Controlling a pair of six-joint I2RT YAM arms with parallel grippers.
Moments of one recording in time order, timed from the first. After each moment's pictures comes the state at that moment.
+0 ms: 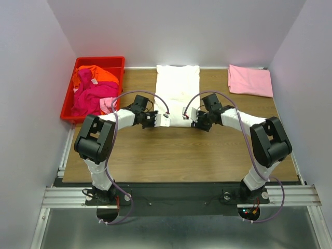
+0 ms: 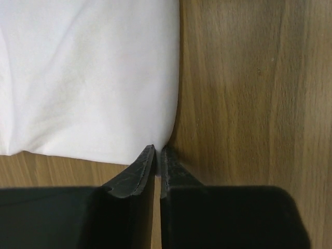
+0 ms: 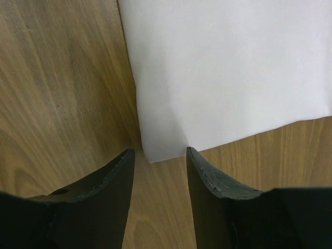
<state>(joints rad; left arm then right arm) -0.40 1.80 1.03 -0.22 0.47 1.24 0.42 1.74 1.07 -0.36 -0.29 -0.96</state>
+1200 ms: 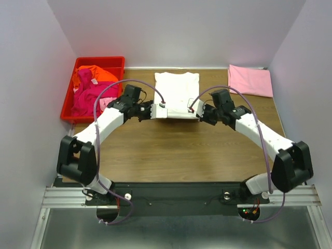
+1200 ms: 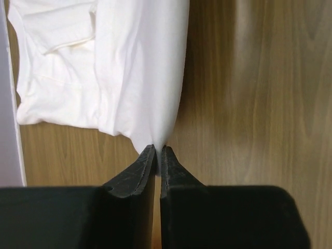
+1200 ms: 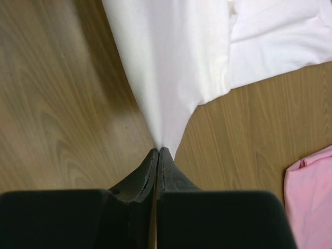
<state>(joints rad) -0.39 1.53 1.14 -0.47 0.53 1.17 0.44 1.46 1.08 -0.46 -0.25 -0.85</state>
